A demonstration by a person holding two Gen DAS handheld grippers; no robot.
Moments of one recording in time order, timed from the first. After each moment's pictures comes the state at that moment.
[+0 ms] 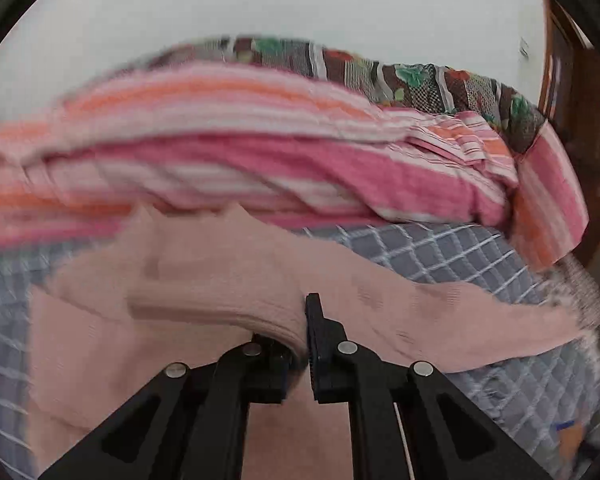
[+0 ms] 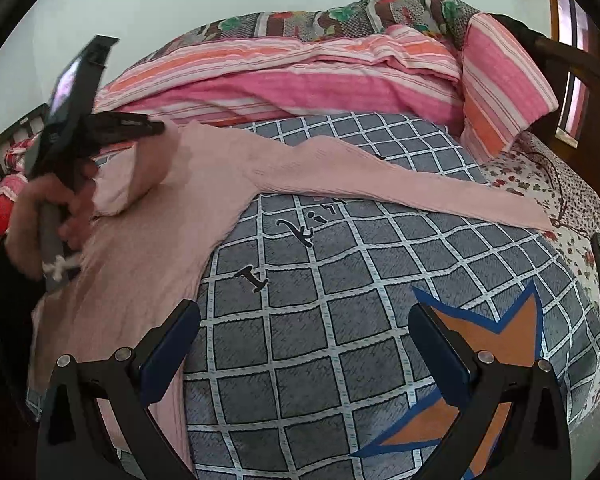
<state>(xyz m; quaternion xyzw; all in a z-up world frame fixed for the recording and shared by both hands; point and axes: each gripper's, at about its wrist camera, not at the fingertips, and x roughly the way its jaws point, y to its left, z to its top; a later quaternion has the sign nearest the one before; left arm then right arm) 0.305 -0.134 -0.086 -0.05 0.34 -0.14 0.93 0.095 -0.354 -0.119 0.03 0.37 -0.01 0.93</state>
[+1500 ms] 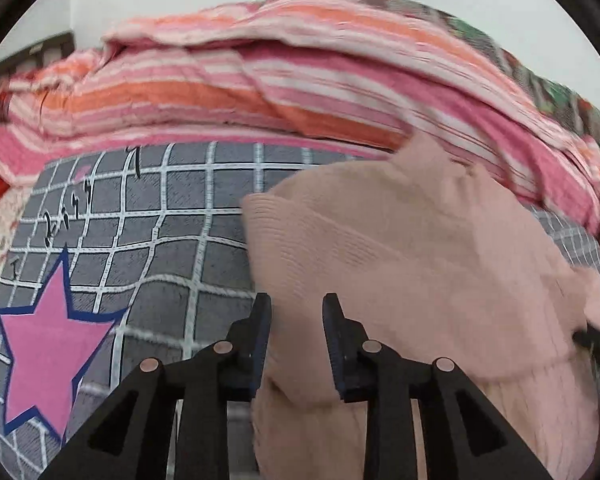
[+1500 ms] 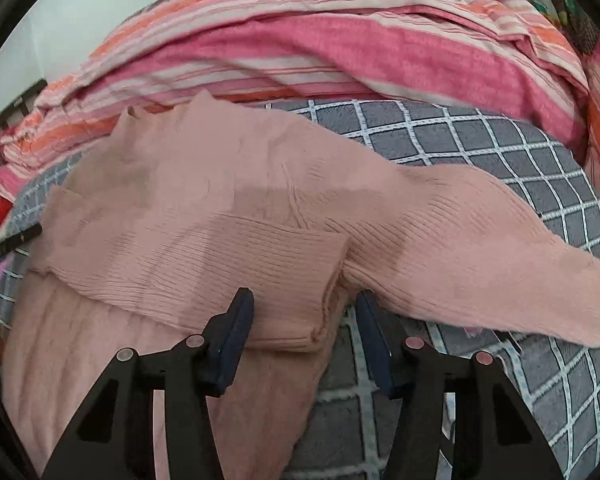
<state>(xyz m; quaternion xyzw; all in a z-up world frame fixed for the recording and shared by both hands) 0.303 0.082 -0.135 -0.05 0.40 0.00 0.92 0.288 -0.303 -0.156 0.03 0.43 0.04 0.90</state>
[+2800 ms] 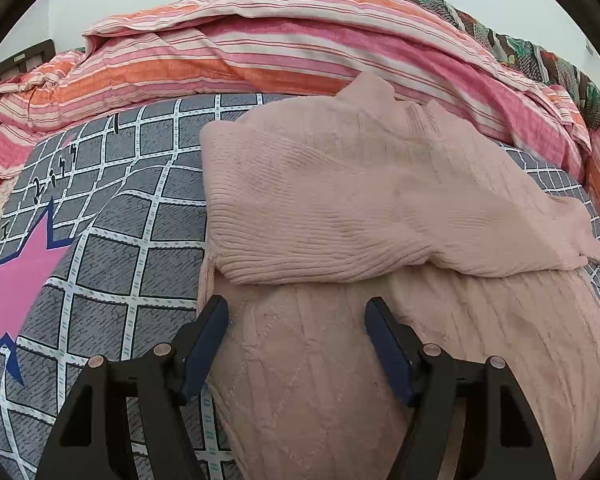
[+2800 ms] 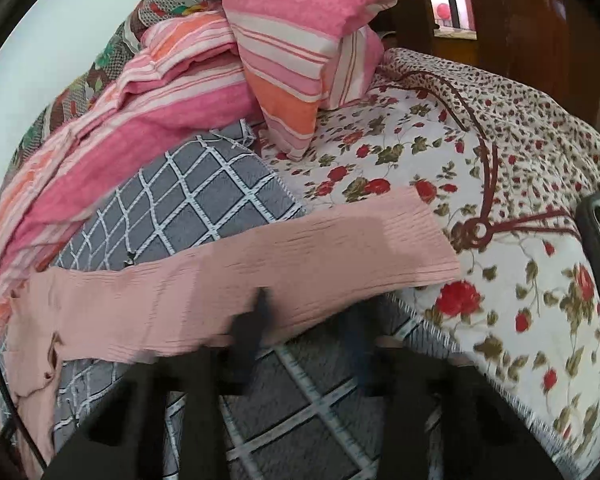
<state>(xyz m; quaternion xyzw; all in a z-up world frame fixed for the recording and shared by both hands) 0.257 0.057 -0.172 -0.02 0.41 -0.03 0.91 0.212 -0.604 -0.161 0.22 0.37 -0.16 0.89</state>
